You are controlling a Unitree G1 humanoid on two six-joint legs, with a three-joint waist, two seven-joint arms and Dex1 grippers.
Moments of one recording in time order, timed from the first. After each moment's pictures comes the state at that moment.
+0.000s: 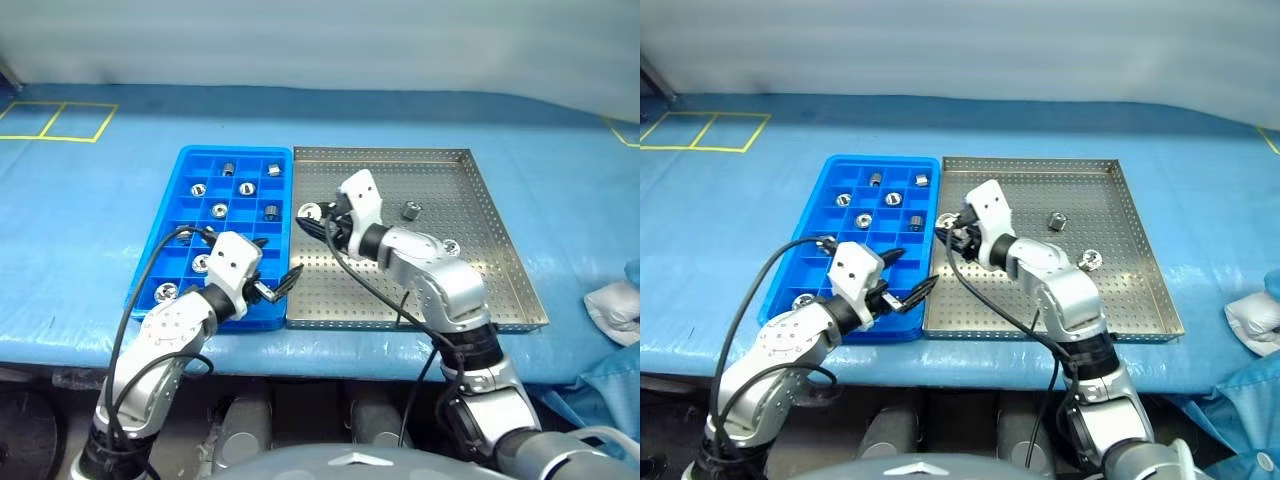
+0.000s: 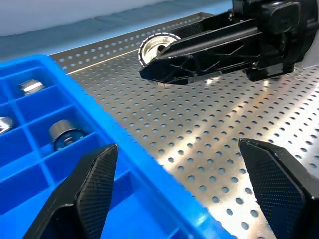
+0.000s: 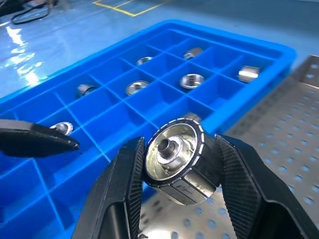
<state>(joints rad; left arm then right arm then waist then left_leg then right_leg) 0.03 0.39 -0.09 -0.66 -0.28 0.67 -0.36 -0.52 -0.17 0.21 -0.13 0.29 0.76 0.48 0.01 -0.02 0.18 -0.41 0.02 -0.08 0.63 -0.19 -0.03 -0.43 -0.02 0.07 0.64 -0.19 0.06</state>
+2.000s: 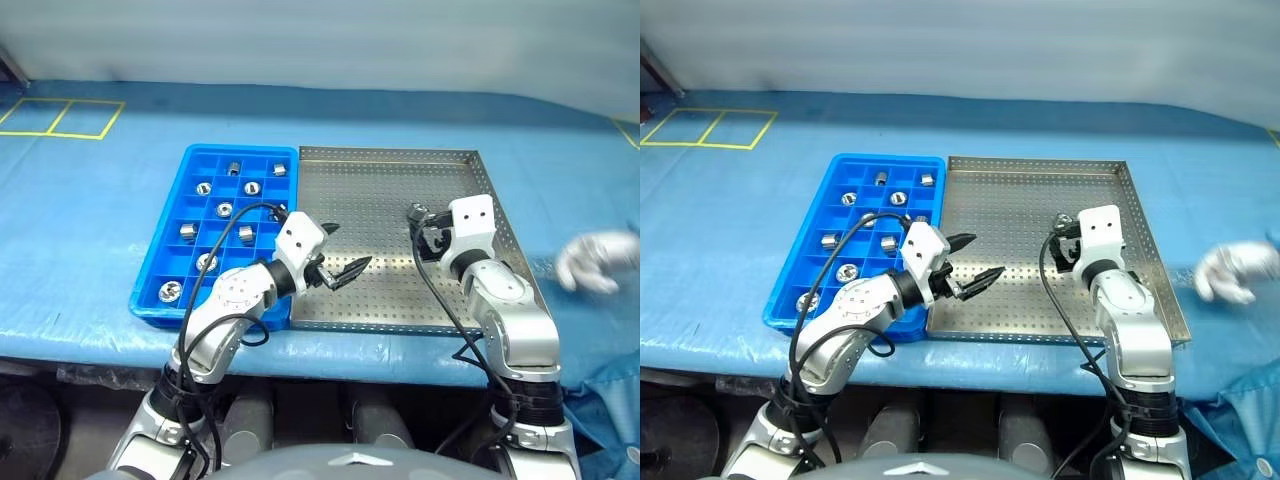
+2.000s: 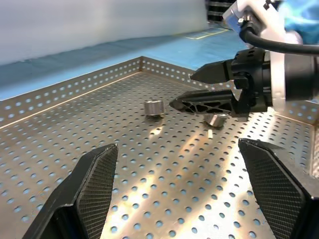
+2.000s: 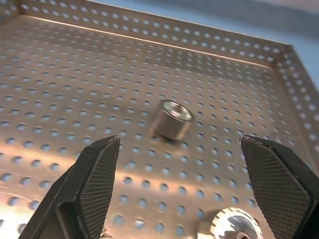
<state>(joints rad) -0.26 0.22 -0.33 -0.35 -0.26 0.54 -0.51 -0.18 -0.28 -0.14 -0.33 0.06 0.75 0.13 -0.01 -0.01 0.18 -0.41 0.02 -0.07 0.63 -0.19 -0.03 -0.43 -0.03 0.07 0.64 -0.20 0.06</state>
